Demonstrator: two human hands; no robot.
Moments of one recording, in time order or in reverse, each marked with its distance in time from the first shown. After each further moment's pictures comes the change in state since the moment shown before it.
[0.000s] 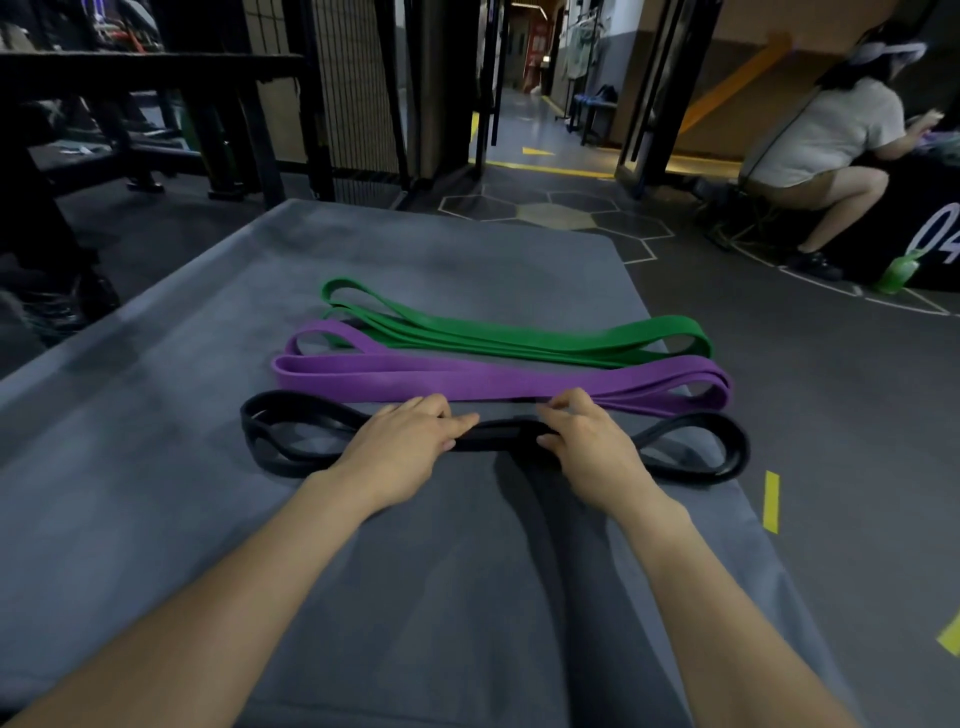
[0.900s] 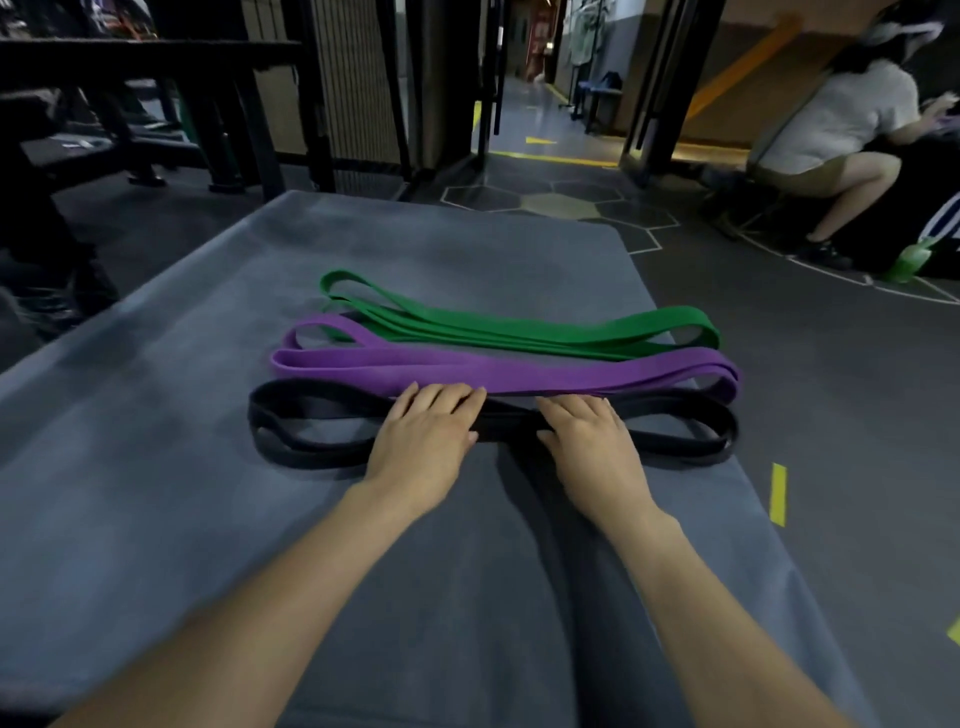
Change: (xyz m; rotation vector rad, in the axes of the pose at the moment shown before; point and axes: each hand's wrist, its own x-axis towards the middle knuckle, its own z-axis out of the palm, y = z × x) left_hand 0.005 0.026 0.012 0.141 0.144 -0.130; right_hand -0.004 -0.002 0.018 -0.070 0.185 -0.028
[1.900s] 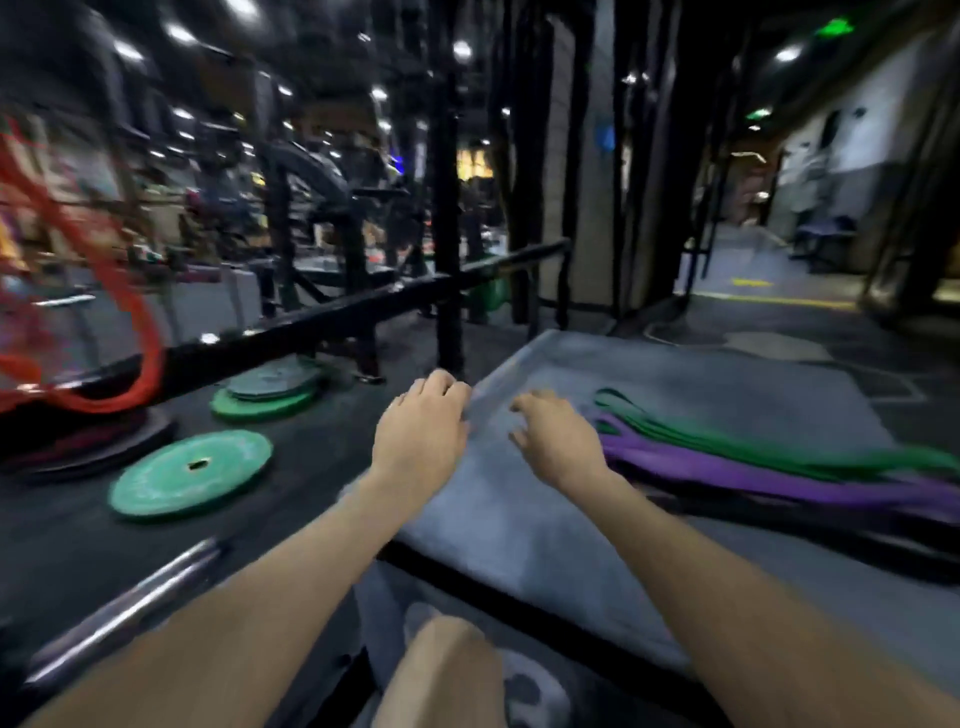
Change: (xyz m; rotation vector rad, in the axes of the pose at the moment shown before) left_hand -0.219 -0.112 -0.234 0.222 0.324 -0.443; right_hand -0.013 -0.301 -0.120 0.267 -0.080 -0.348
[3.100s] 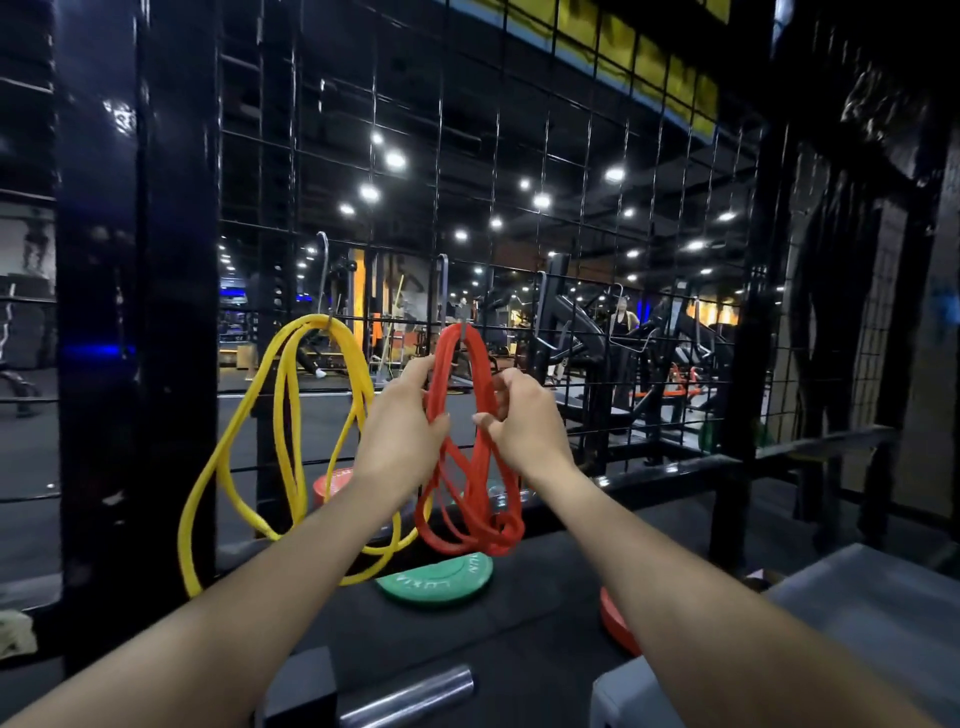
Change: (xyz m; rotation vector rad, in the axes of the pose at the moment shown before) left_hand -0.056 -0.193 -0.238 -0.206 0.545 -0.556; right_hand 0.088 -0.341 -0.059 0.668 0.162 -0.560
